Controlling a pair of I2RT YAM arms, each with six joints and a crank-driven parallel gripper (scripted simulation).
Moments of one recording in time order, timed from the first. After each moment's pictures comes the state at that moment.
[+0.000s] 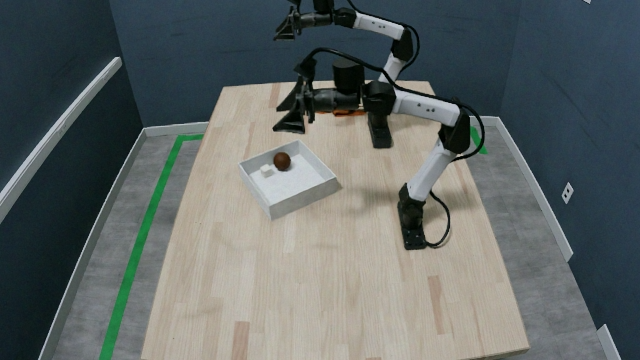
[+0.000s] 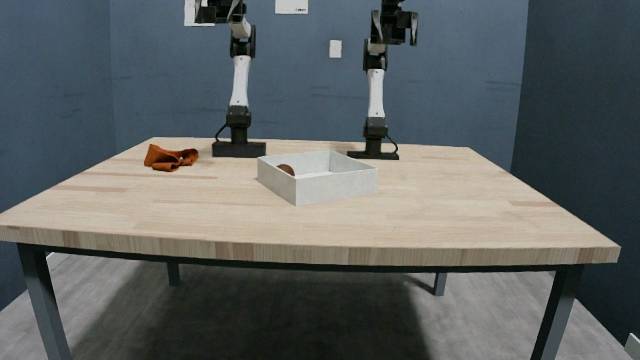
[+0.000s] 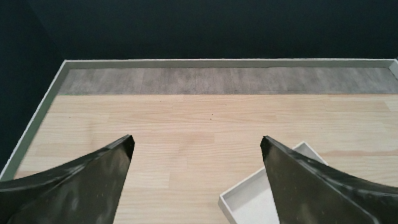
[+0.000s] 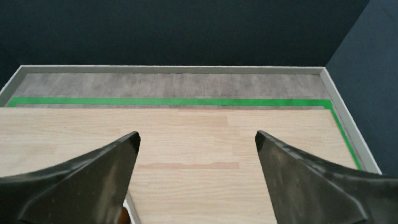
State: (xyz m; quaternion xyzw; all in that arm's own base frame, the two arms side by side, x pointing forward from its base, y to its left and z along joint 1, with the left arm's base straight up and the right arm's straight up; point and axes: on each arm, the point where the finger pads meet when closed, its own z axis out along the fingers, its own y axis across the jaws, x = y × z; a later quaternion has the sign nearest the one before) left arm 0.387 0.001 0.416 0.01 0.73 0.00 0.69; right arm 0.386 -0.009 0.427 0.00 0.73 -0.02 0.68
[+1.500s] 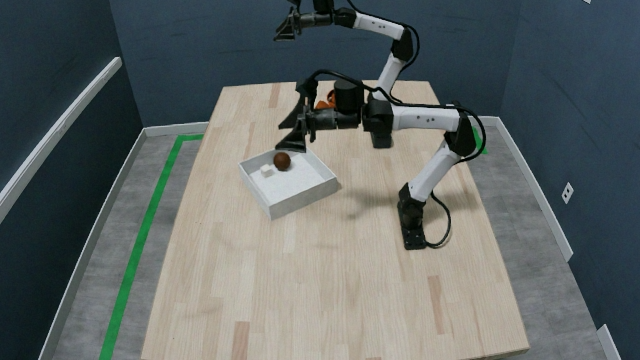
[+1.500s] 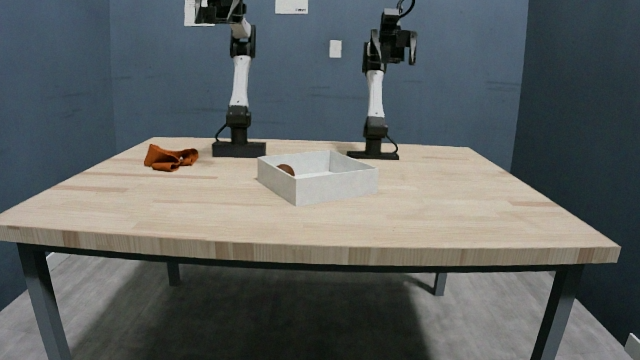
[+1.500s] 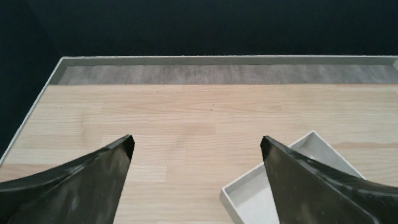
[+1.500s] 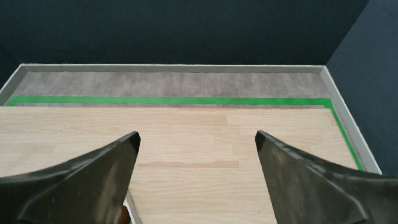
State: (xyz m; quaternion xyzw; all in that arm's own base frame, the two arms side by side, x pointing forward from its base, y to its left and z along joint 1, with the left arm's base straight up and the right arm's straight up) left arm 0.387 0.001 0.361 0.01 0.72 0.00 0.69; right arm 0.385 -0.009 0.425 0.00 0.74 -0.02 0.68
